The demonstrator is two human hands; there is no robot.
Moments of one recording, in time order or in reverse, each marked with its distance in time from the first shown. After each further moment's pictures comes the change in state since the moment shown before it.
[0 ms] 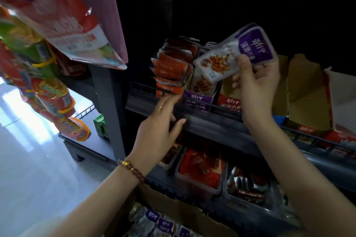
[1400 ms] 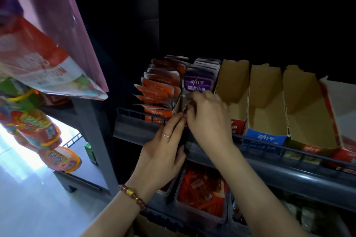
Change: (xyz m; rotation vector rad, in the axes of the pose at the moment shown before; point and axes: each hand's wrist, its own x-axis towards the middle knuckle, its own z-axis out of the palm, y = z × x) left_hand 0.024 -0.012 0.033 0.231 -0.048 0.228; right_hand -0.005 0.040 0.041 -1.054 -0.344 -0.105
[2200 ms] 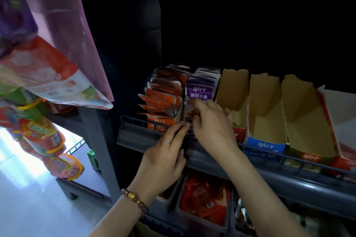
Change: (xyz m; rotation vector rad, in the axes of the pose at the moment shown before) left_hand 0.003 -0.002 -0.007 -0.045 -0.032 0.014; right_hand 0.002 0.006 -0.011 0.060 -0.187 0.034
